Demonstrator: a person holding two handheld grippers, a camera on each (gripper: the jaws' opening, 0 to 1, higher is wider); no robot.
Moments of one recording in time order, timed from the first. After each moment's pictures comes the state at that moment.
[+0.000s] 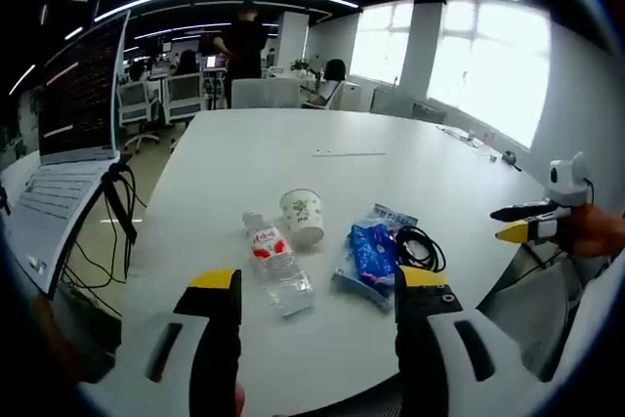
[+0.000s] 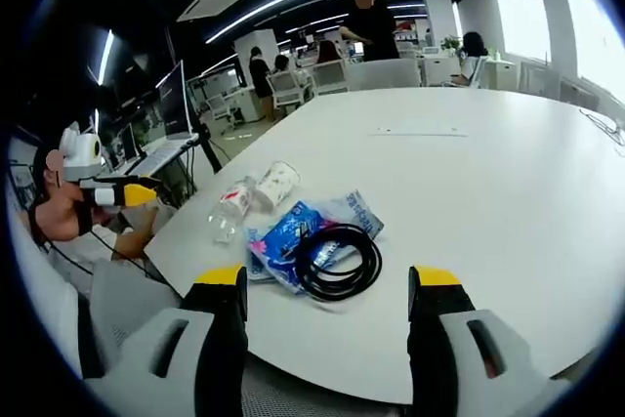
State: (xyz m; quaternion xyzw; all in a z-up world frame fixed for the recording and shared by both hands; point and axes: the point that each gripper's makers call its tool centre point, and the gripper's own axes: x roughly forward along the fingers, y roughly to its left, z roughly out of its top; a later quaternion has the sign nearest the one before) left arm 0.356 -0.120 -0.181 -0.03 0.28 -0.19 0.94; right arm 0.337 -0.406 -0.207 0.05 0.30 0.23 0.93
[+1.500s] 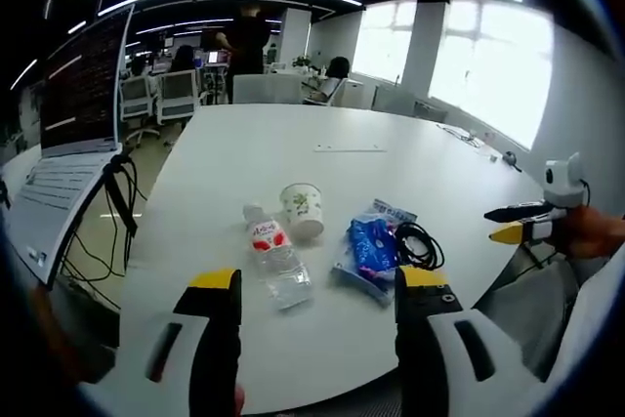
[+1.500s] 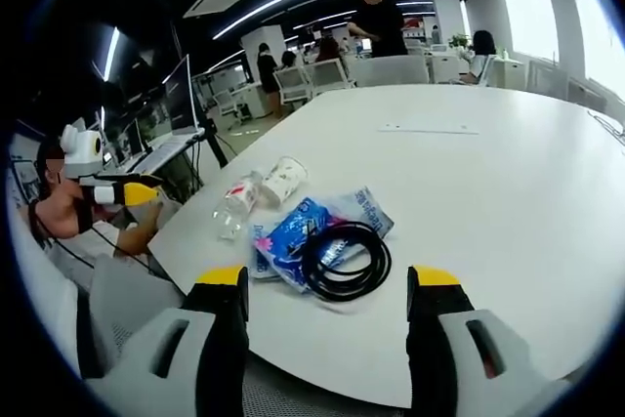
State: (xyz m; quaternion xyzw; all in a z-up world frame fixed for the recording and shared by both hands) left arm 0.349 -0.119 -0.184 -0.03 0.28 -0.19 0.94; right arm 0.339 -0.397 -0.213 0.05 0.30 0.24 0.92
